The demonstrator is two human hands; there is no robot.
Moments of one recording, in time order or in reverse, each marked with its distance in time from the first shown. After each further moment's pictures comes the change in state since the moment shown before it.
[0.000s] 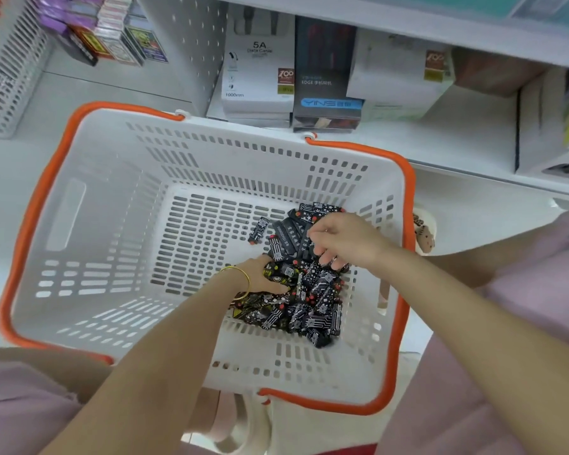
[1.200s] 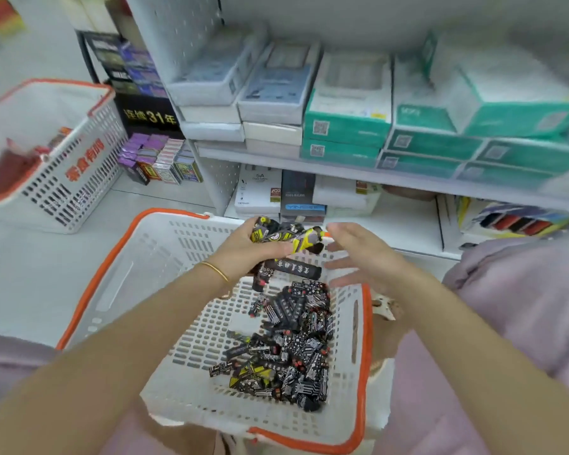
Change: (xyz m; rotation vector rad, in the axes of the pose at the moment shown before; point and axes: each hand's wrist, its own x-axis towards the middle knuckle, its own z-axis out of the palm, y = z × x) left_hand -0.210 0.107 -0.101 -0.863 0.520 0.523; right_hand -0.090 -0.057 -0.064 0.406 0.186 -0.135
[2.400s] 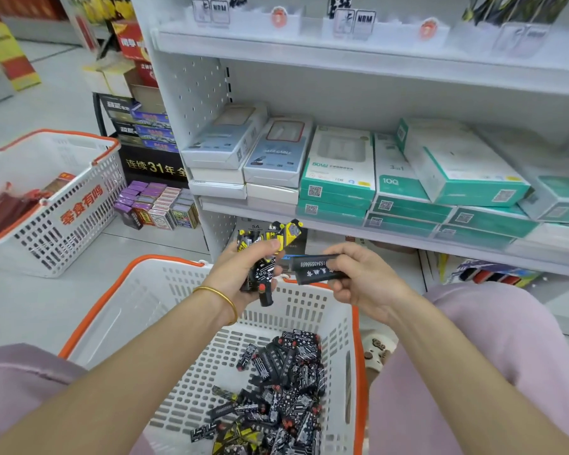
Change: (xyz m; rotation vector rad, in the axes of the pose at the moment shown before) left_hand -0.008 0.051 0.004 -0.548 0.086 -0.001; right_hand -0.011 -0.043 -0.004 0.290 0.001 -0.168
